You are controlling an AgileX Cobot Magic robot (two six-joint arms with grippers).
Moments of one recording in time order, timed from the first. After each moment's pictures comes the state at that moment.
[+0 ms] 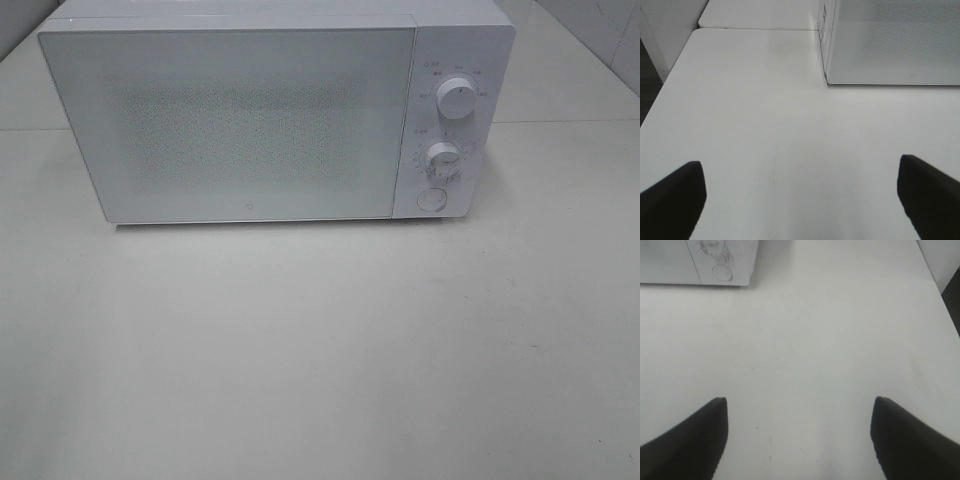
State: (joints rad) left arm 0.02 0.00 -0.50 -0.07 1.04 0.02; right arm 0.15 0.05 -0.51 -0.15 1.06 0.13
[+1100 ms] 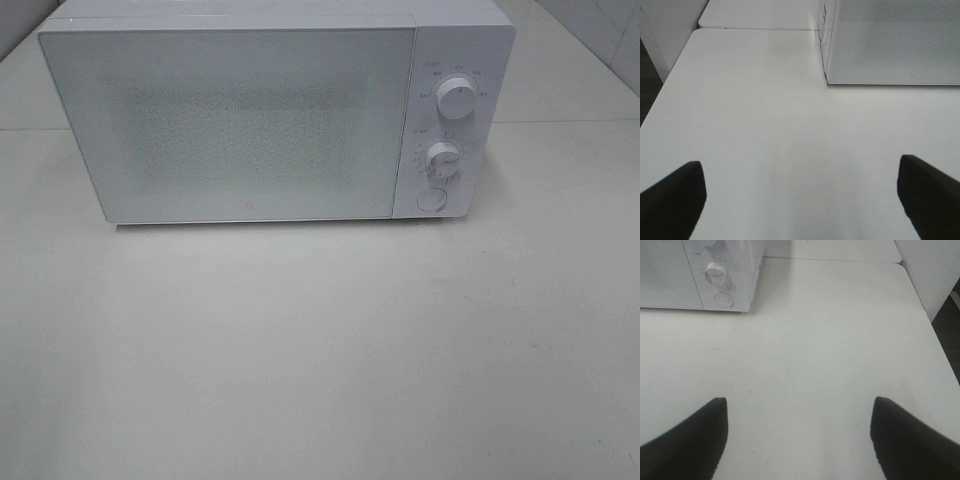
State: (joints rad) left arm 0.02 0.00 -0.50 -0.07 1.04 0.02; right arm 0.13 0.07 -0.54 -0.15 1.00 0.10
